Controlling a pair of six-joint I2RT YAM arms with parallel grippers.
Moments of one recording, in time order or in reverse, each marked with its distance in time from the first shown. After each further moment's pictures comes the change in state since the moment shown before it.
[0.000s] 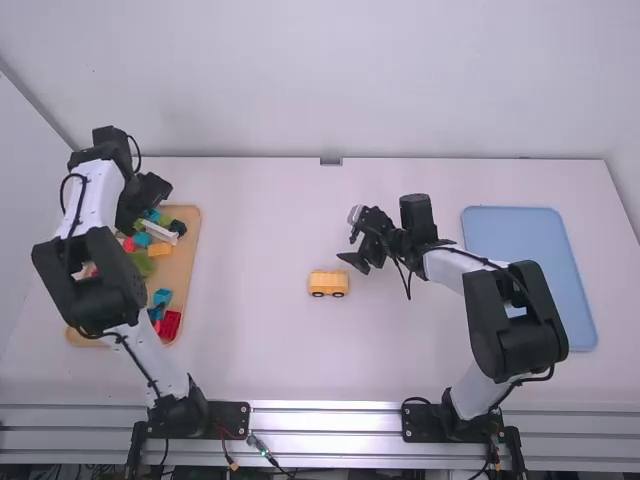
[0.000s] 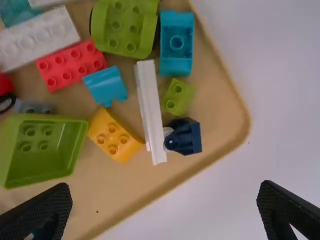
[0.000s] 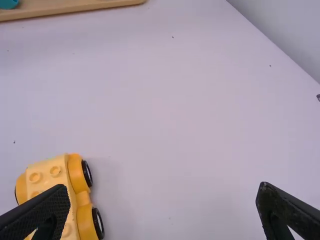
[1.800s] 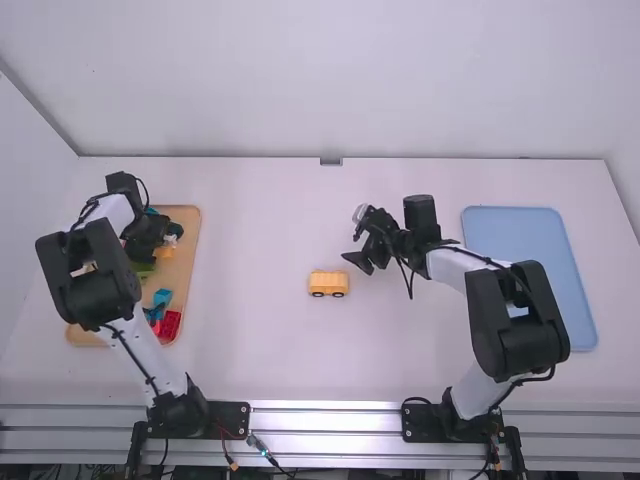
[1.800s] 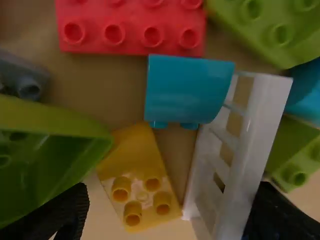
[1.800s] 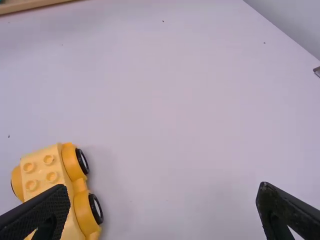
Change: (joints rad) left arm 0.063 0.051 -0.340 0.344 -0.003 -0.311; right arm -0.021 0.000 0.000 -0.041 0.030 0.029
